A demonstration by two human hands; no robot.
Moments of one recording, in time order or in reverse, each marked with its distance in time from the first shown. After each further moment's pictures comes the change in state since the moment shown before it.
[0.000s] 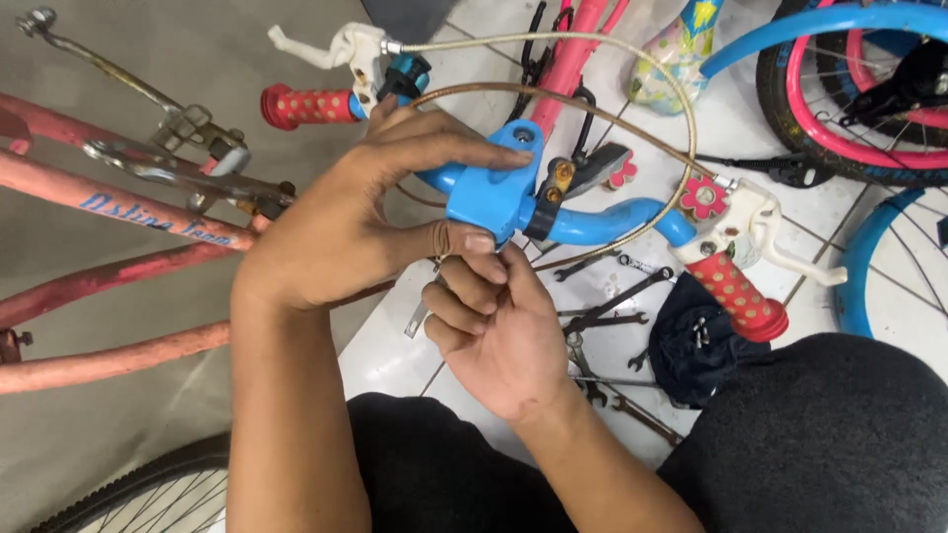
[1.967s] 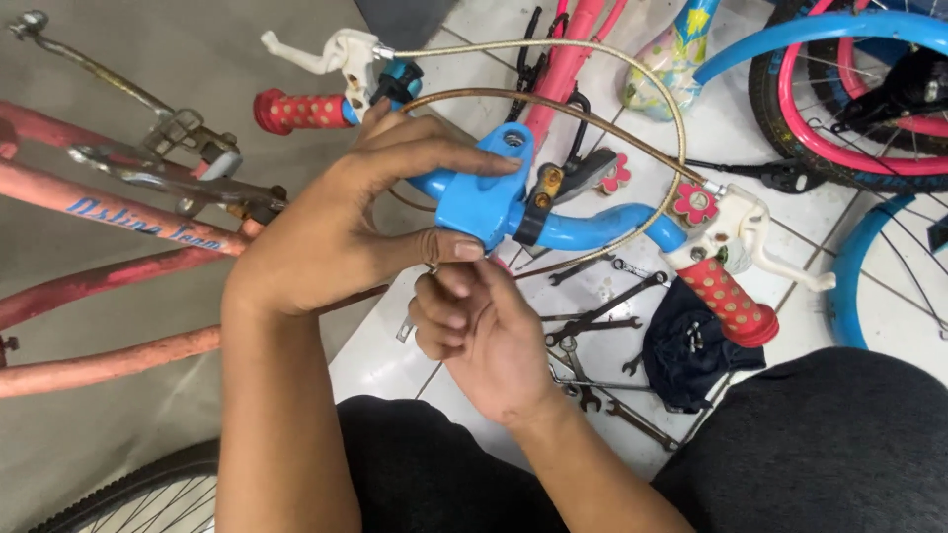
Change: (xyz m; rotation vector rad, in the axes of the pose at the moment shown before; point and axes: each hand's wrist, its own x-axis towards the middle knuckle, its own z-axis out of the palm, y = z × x) left_hand -0.001 -0.002 0.002 0.005 0.008 -0.003; right_hand 0.001 0.002 -0.002 -0.276 0.087 -0.018
